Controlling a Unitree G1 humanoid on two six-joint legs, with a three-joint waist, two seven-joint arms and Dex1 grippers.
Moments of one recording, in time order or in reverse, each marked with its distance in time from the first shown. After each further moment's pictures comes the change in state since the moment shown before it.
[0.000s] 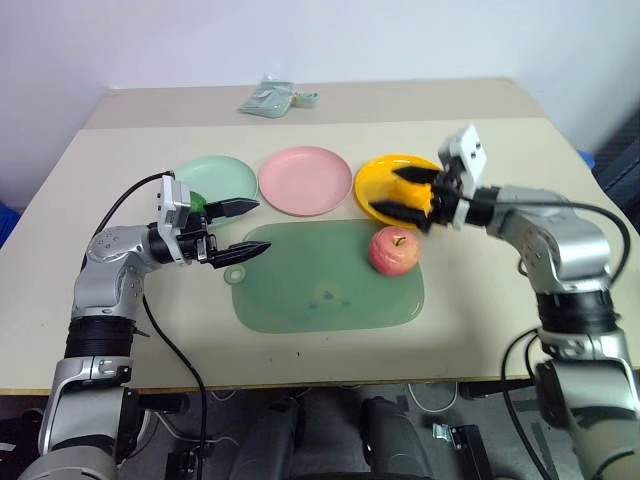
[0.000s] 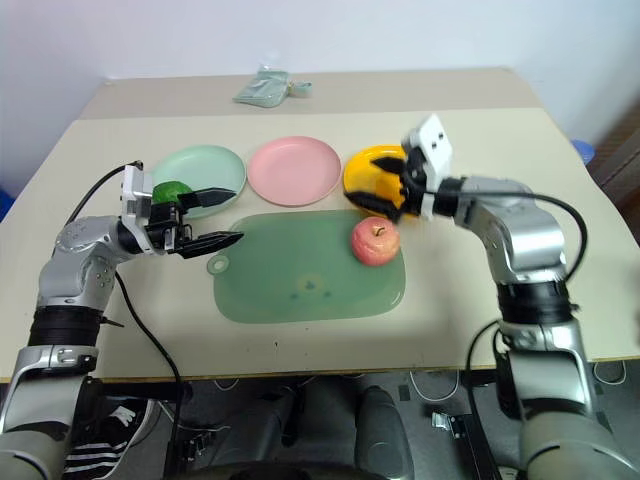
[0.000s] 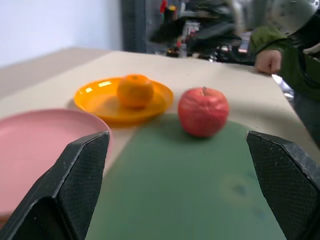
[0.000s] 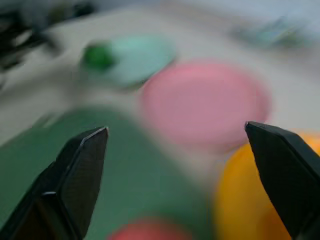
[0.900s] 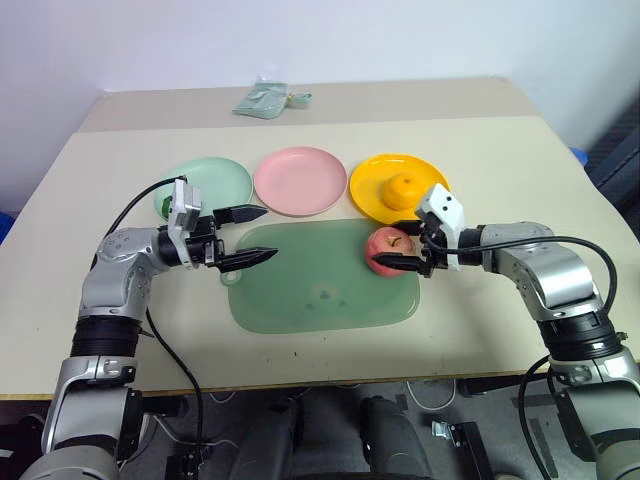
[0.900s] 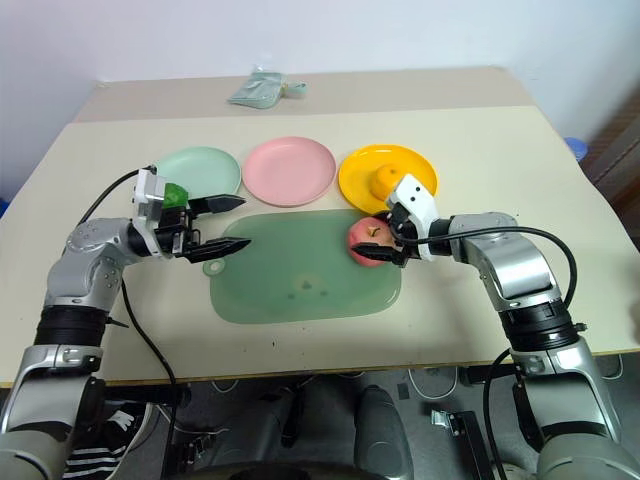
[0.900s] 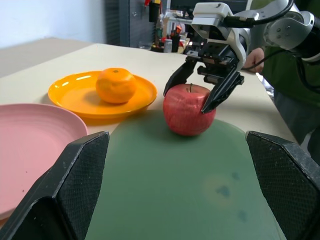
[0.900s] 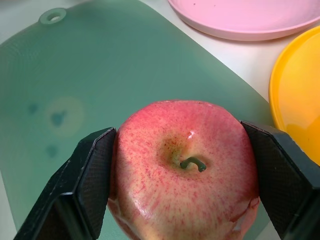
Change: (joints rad) left arm -0.005 -0.011 -0.036 -0.009 -0.001 0.024 0.000; right arm 0.061 -0.025 0.119 0.056 -0.087 -0.022 0.007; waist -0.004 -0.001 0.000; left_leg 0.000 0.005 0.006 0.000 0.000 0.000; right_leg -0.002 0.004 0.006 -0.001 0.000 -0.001
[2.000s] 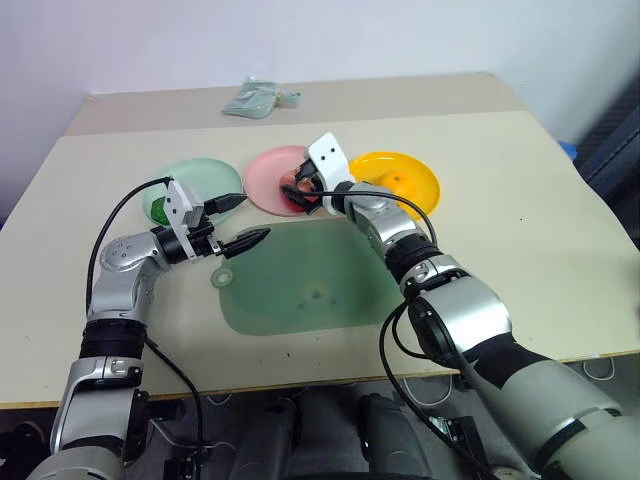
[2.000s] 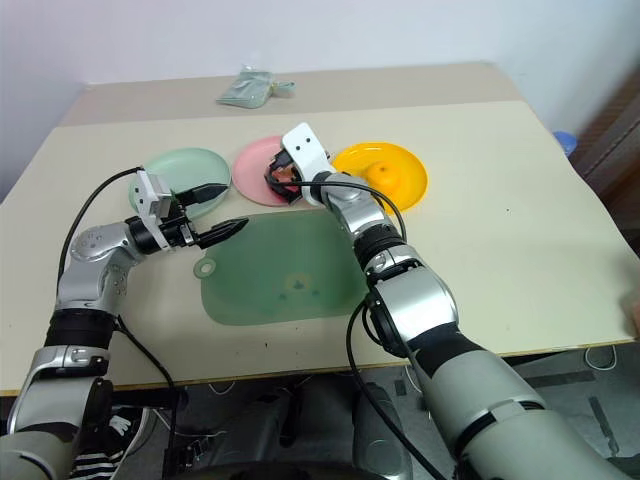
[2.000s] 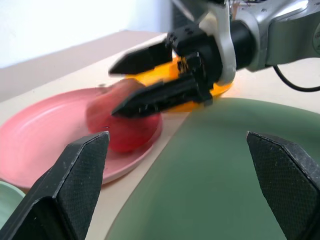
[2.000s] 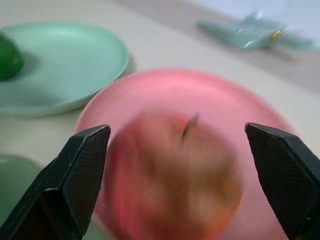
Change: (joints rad) left arm 0.010 -0.036 0.021 0.105 0.095 -0.182 0.236; right arm -0.638 0.626 -0.052 1.179 -0.308 -0.784 -0.514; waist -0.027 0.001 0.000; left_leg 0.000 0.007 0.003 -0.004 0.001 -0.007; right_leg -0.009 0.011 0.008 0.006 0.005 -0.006
